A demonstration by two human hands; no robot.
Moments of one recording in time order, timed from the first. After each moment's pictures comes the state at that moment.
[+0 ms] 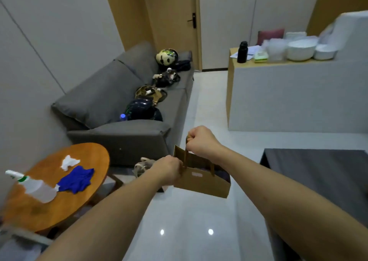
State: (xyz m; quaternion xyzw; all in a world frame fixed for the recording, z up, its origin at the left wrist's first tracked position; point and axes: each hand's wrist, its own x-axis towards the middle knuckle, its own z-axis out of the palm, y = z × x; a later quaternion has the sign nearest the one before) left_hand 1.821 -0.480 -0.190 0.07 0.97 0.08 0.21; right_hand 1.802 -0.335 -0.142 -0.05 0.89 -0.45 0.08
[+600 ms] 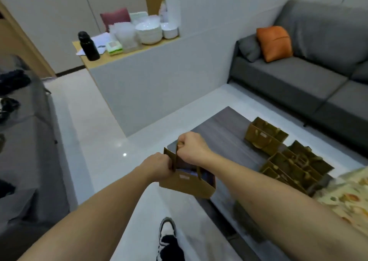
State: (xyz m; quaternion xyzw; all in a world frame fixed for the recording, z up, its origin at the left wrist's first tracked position) left_hand 1.618 -0.144 -0.267 0.43 0.86 -0.04 0.28; right_hand 1.710 -0.026 -0.226 0.27 0.89 -0.37 -0.02
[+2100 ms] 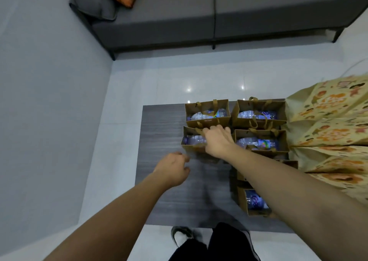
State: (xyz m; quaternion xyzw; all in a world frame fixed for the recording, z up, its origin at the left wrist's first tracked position) left_hand 1.586 0.282 -0.370 0.73 0.57 -0.19 0.33; right_hand 1.769 0.335 -0.401 0.62 0.73 -0.27 0.10
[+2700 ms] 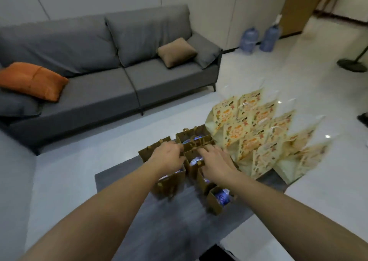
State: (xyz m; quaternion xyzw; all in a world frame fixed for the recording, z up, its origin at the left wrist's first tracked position) left_hand 1.643 0.283 -0.248 0.93 0.32 -0.06 0.17; right_hand 1.780 0.156 -0.260 0.82 0.57 -0.10 -0.01
